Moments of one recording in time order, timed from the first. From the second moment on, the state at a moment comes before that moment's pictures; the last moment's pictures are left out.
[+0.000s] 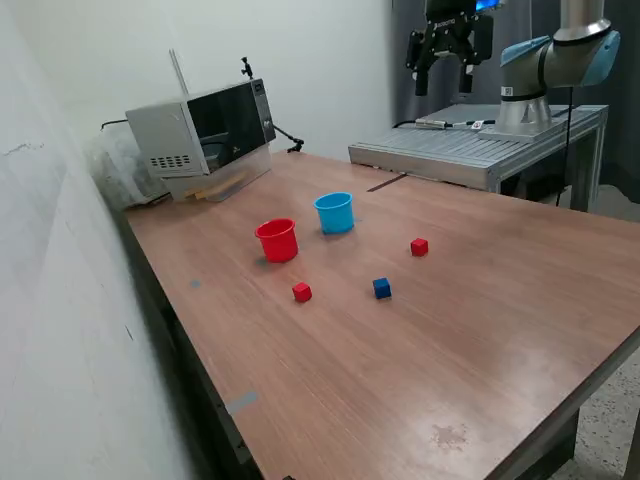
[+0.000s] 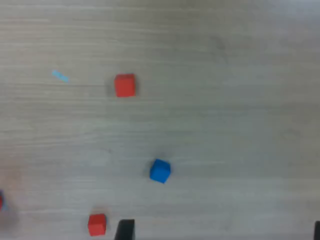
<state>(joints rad) 0.18 -1.38 1.69 -2.19 -1.58 3.35</state>
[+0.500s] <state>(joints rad) 0.19 -1.13 1.44 -2.19 -1.59 3.55</state>
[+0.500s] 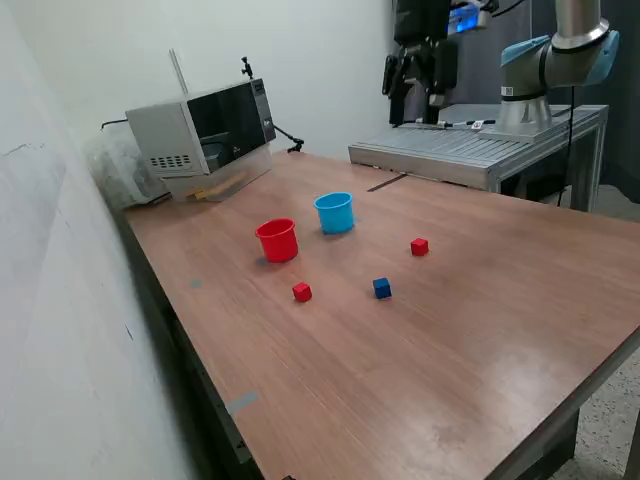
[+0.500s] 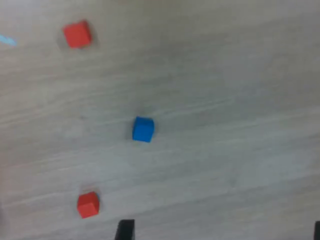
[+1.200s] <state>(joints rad) 0.18 -0.78 1.30 -2.21 -1.62 3.61</state>
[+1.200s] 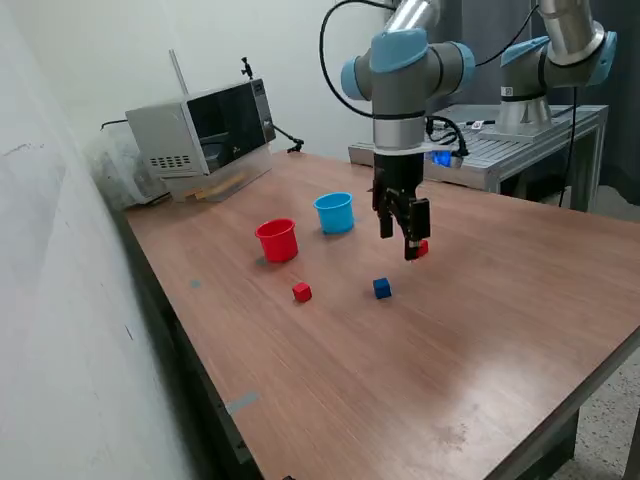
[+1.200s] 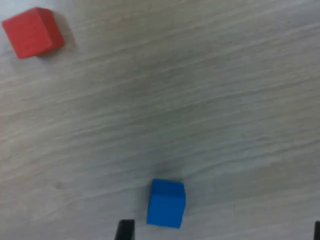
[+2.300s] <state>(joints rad) 0.14 -0.66 1.24 -2.25 -1.63 3.60</state>
